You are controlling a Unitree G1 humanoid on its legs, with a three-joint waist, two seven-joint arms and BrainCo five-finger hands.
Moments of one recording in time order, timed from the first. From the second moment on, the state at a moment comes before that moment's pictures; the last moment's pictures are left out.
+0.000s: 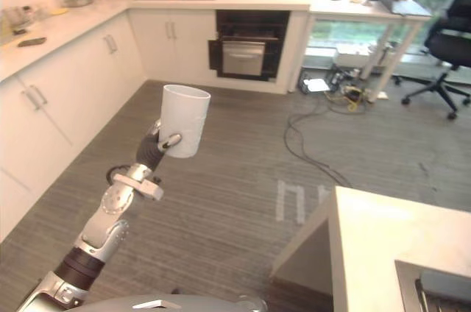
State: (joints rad) left arm -0.17 0.21 -0.37 -0.03 -0.41 -0.15 -0.01; right arm 0.20 -0.19 -0.18 1.20 0.43 0.21 0.08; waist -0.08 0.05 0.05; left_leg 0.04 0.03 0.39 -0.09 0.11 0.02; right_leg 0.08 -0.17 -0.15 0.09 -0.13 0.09
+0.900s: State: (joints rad) left arm -0.06 0.14 -0.20 -0.03 -0.46 0.05 0.08; right arm 0.29 -0.10 -0.46 1.13 0.62 0.22 0.16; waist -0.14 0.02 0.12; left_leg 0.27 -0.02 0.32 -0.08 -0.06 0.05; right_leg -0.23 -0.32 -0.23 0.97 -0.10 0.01
